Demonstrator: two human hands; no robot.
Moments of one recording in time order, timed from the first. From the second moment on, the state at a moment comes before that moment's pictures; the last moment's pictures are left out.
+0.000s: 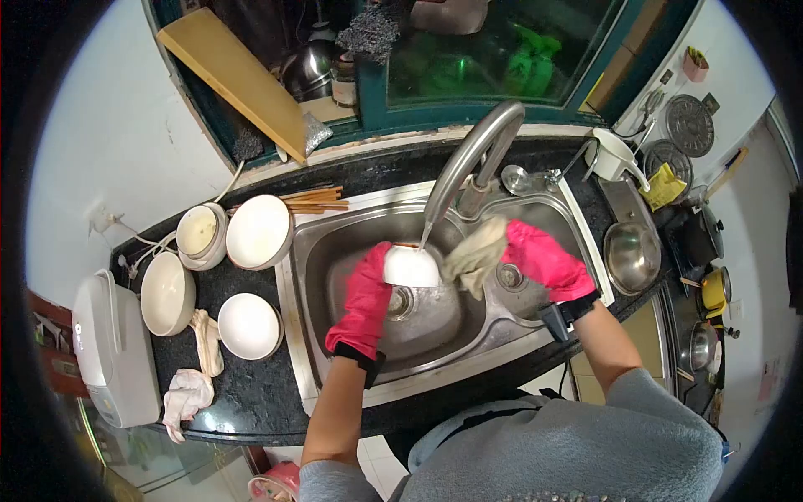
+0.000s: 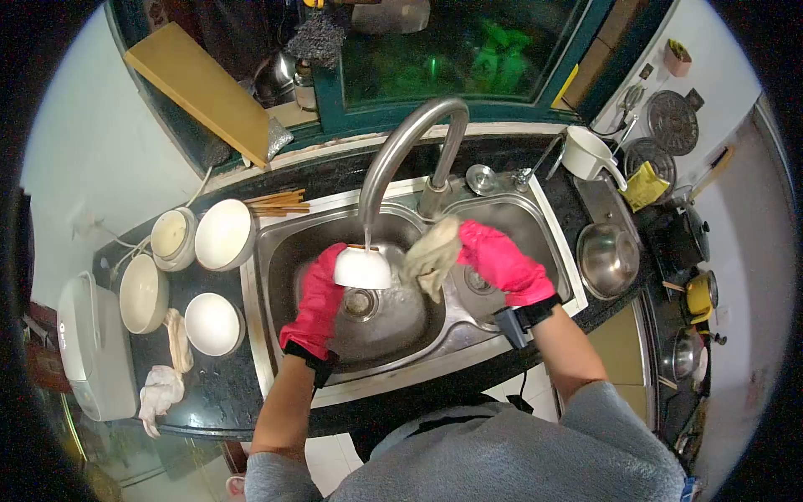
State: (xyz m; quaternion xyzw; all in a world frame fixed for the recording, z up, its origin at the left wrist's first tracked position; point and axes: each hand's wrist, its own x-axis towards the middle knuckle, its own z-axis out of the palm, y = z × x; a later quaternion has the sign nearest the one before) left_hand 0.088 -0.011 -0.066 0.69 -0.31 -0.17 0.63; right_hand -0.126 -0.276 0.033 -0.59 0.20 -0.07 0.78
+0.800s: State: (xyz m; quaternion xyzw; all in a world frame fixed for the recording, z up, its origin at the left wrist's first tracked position) left_hand 0.019 0.009 0.013 0.49 -0.11 -0.46 0.73; right_hand 0.024 -0.355 0.031 -0.66 0.17 -0.25 0.68
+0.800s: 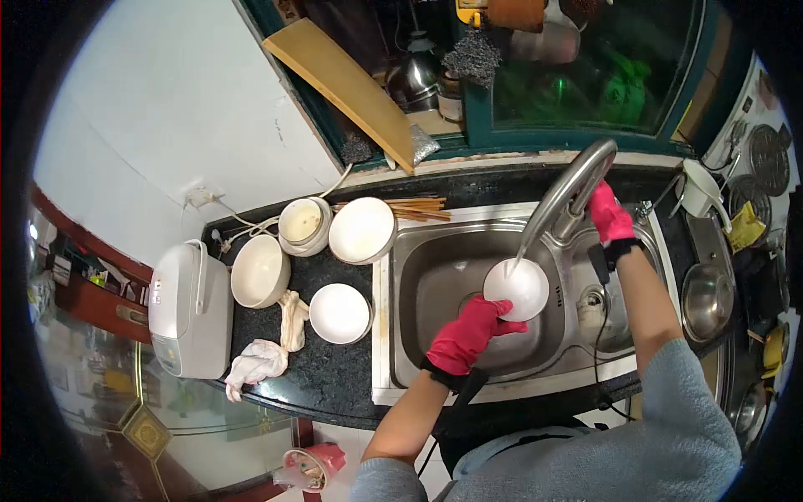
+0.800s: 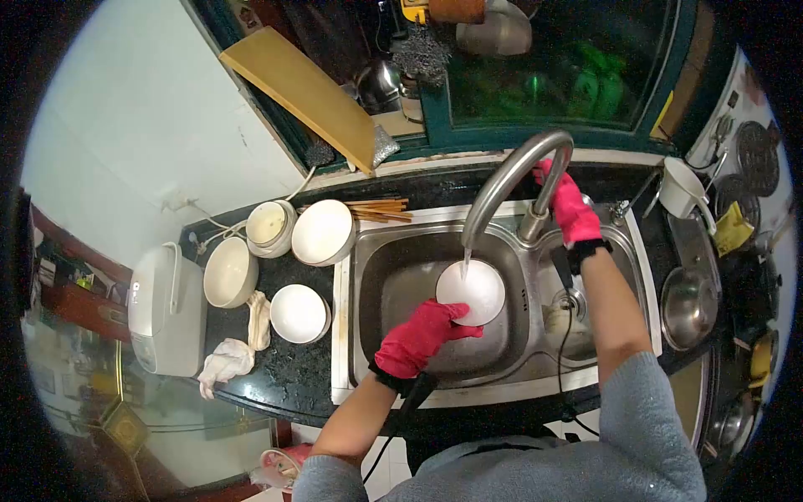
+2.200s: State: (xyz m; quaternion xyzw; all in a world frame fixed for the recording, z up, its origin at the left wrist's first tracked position) left_hand 0.083 0.224 0.087 0.86 0.05 -0.02 0.51; right_hand -0.005 -0.122 -0.124 -0.91 -0.05 0.41 0.07
